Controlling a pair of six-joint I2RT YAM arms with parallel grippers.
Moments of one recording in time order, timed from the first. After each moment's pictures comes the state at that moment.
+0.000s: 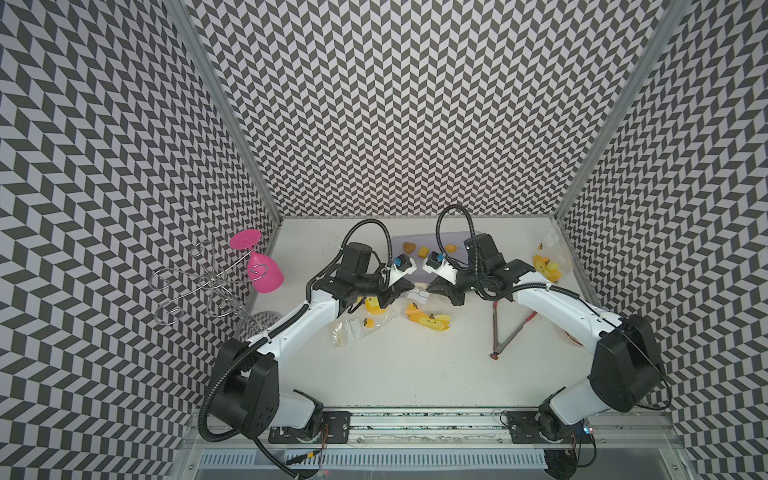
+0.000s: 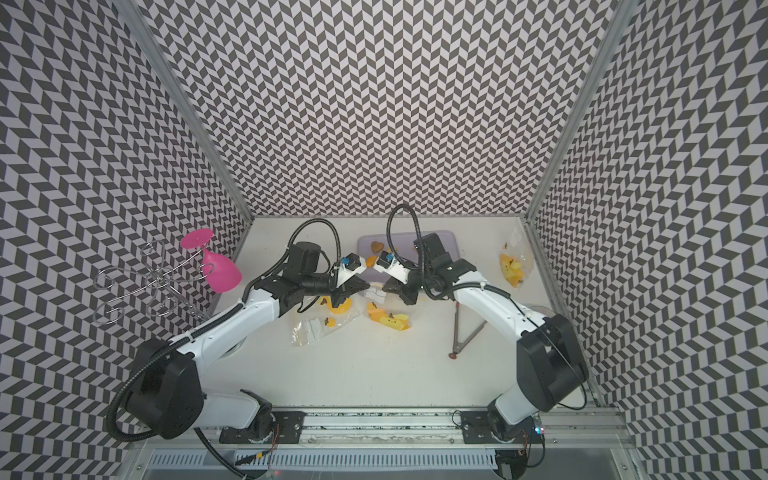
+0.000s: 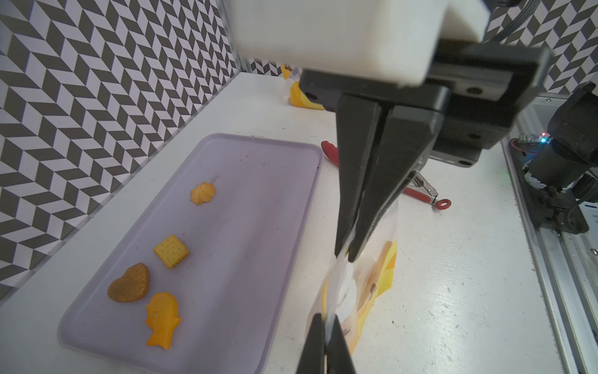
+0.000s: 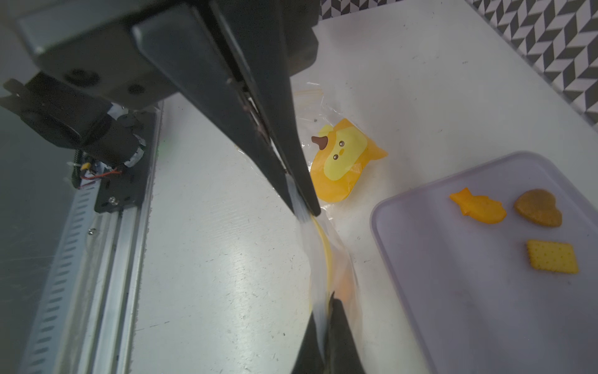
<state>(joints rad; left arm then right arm) -0.44 1.40 0.98 -0.23 0.72 0.54 0.54 1.56 1.20 -0.47 -0.66 -0.54</state>
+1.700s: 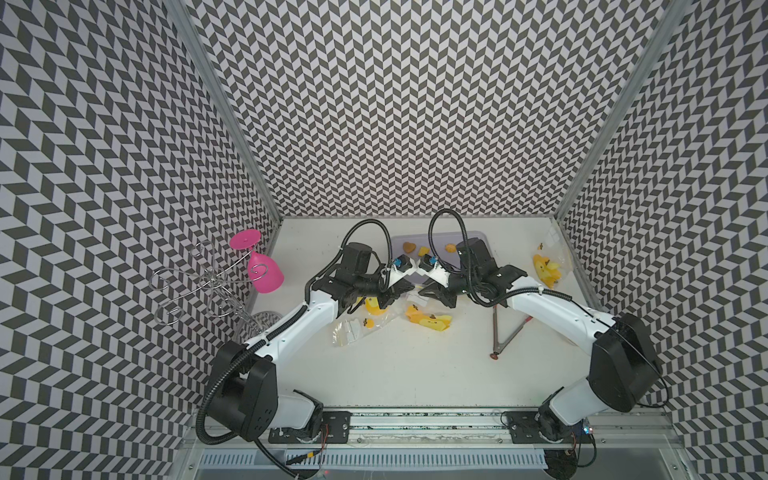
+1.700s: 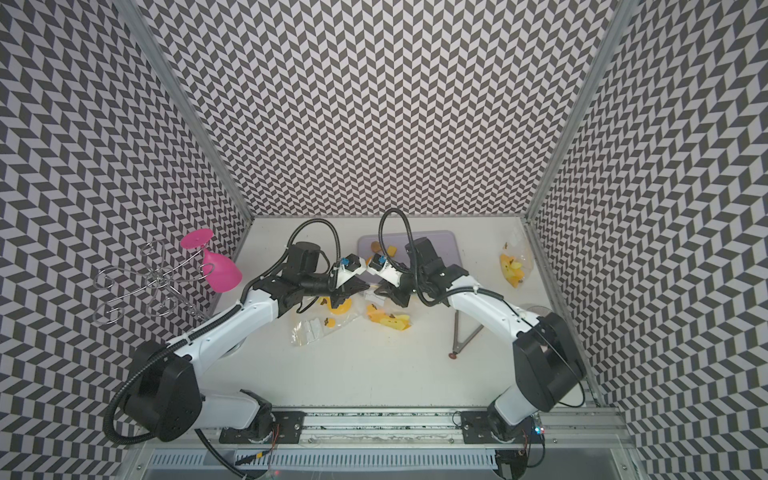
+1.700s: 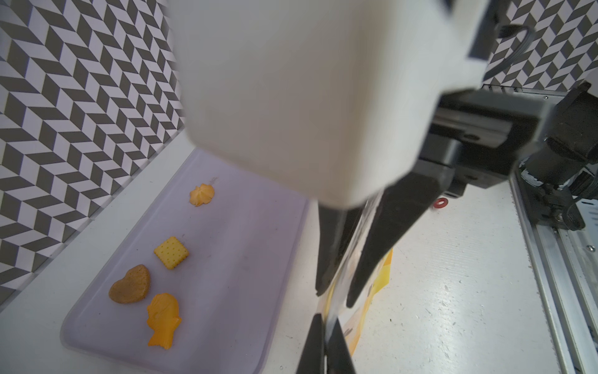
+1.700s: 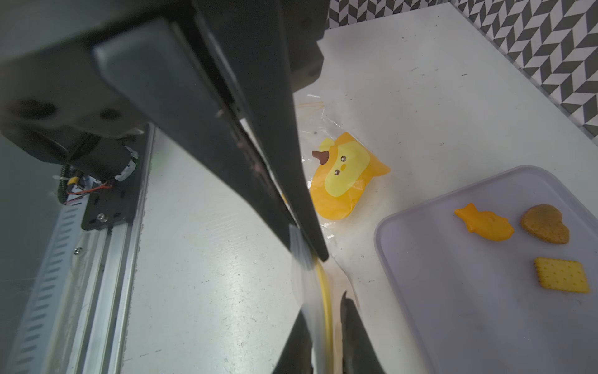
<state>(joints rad) -0.45 1.38 0.98 -0.25 0.71 0.55 0.59 1.55 1.15 -0.36 -0.60 -0.46</state>
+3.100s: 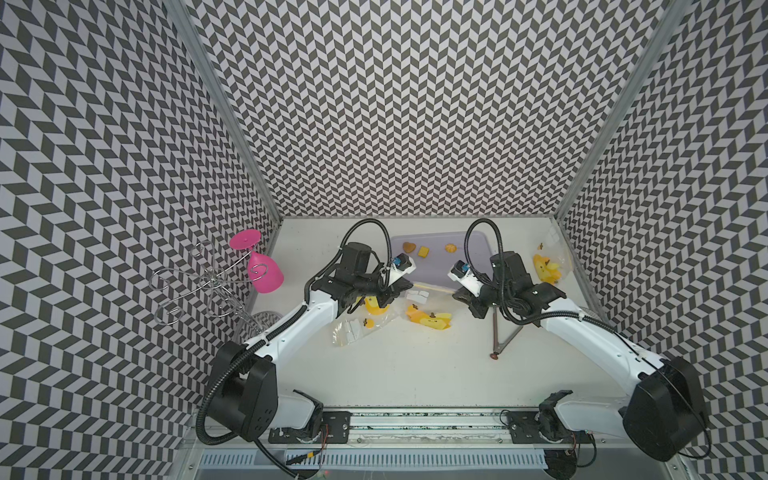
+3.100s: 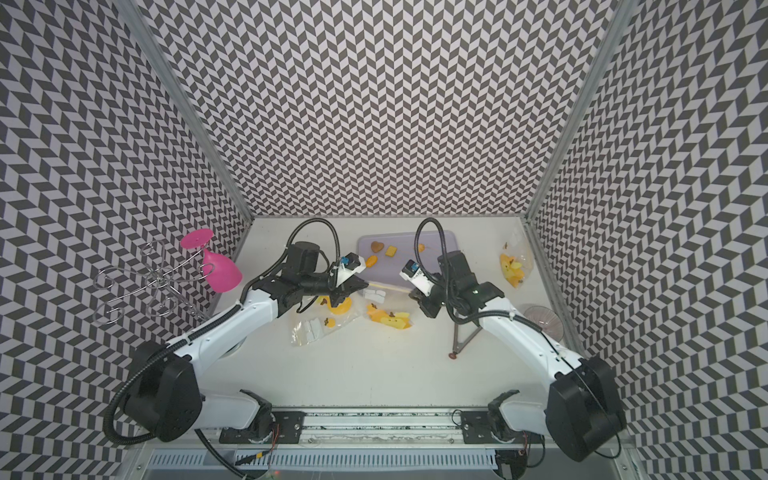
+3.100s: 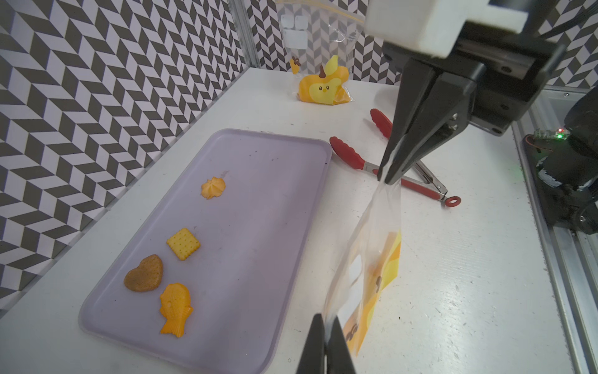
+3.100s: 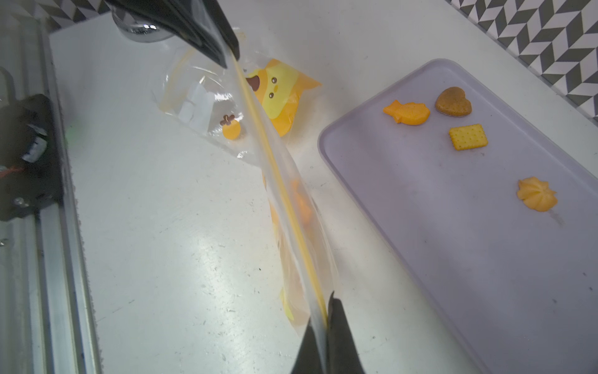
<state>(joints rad) -0.44 1.38 0.98 -0.25 0.68 0.54 0.45 1.28 0.93 -0.45 -0.41 -0.41</state>
